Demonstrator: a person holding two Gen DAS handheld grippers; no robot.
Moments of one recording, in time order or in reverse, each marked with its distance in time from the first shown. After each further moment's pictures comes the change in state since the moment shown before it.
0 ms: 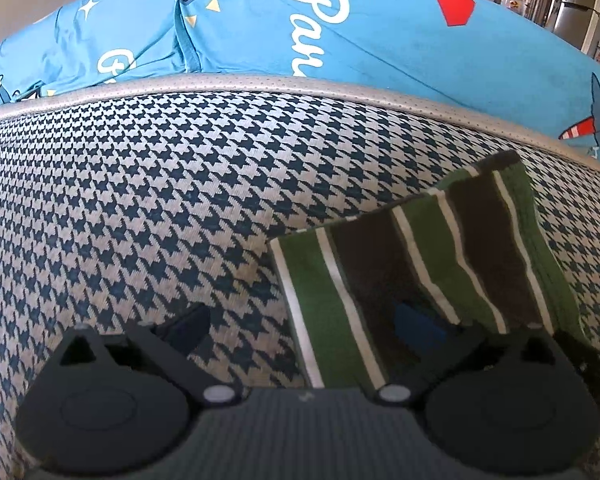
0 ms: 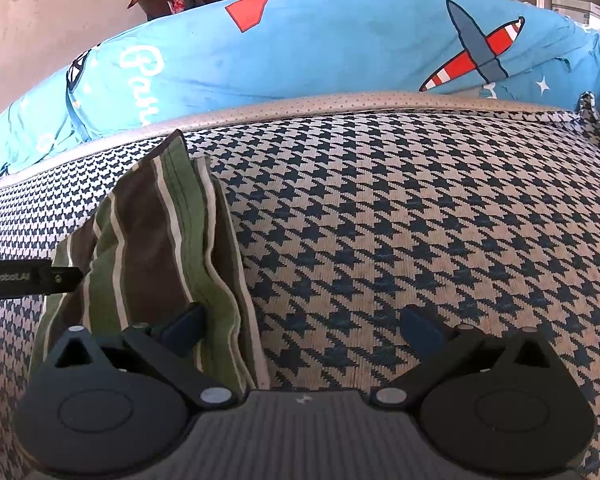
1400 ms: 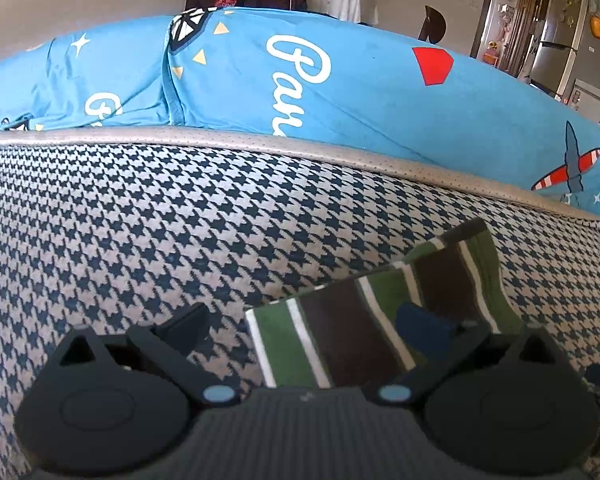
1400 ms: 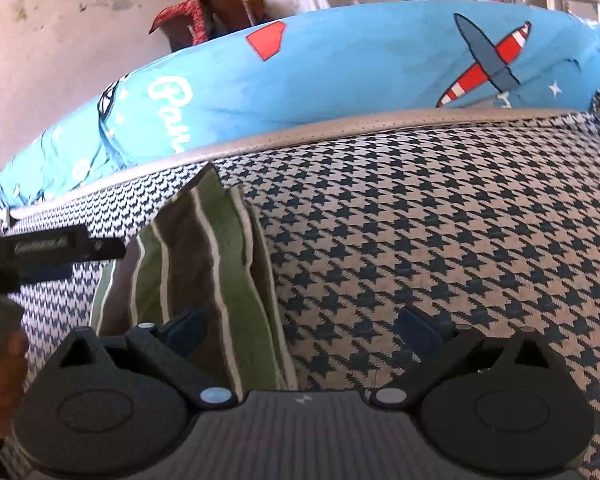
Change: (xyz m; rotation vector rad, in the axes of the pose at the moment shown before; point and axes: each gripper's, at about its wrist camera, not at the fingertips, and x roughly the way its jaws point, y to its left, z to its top) left arm -0.015 0.003 0.024 -0.011 -0.136 -0.077; right arm -0.022 -0.003 0.002 0.051 -0.053 0.114
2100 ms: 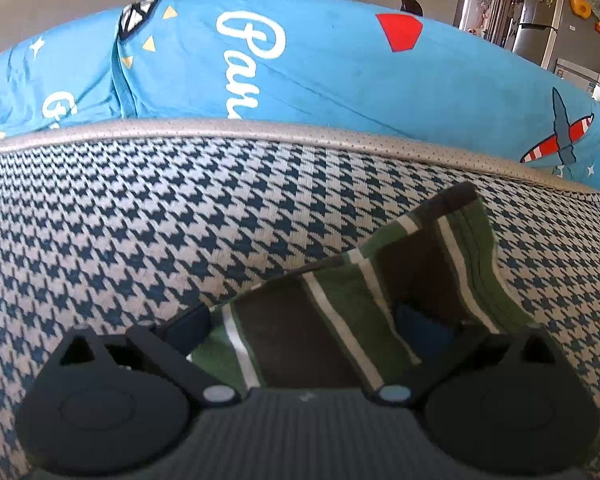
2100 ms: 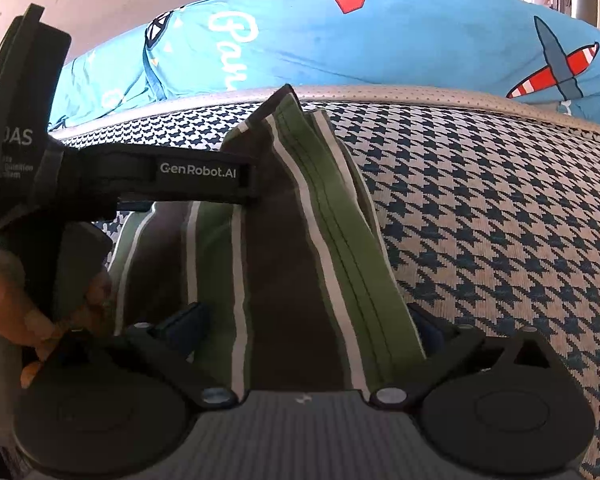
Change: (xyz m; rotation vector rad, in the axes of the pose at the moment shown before) left arm 0.035 -0.035 -0.010 0.067 0.000 -0.027; right arm 0.031 0.053 -0.027 -0.182 0.081 0.010
